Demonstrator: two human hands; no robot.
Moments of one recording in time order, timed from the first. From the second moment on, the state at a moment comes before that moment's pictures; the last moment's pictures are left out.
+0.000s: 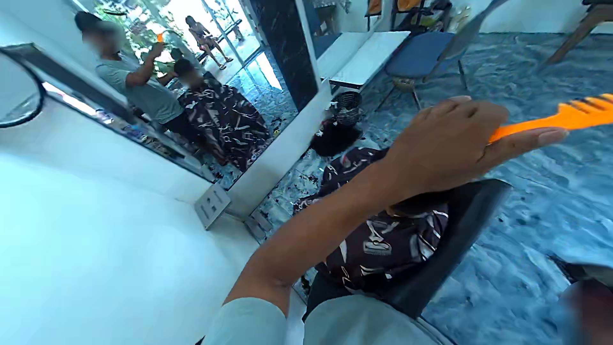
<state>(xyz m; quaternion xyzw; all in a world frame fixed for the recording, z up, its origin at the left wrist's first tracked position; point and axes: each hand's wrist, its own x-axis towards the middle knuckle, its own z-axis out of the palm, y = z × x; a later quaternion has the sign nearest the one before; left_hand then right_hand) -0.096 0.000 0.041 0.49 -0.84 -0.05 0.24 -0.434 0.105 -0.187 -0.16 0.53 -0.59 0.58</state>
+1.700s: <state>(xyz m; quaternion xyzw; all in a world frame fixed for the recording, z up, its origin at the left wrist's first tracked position) -0.001 0.104 -0.138 0.45 -0.81 0.11 0.35 -0.284 0.070 -0.151 -0.42 0.27 -0.74 0.45</state>
